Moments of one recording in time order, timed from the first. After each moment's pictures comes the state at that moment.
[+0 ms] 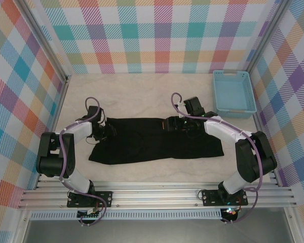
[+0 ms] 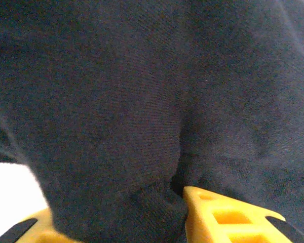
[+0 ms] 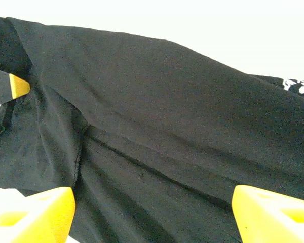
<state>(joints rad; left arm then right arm) -0.09 1.61 0.84 -0.44 0.25 -0.42 0.47 1.56 0.99 -0.34 -0.41 0.34</state>
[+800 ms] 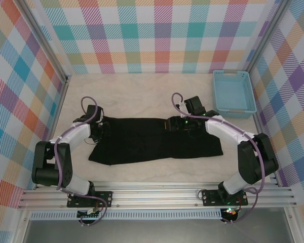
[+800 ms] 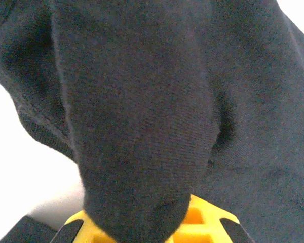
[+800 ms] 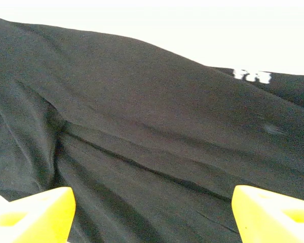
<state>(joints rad) -0.07 1.48 0.86 -0.56 0.05 -0.51 0.47 1.53 1.01 -0.43 -0.32 0.31</state>
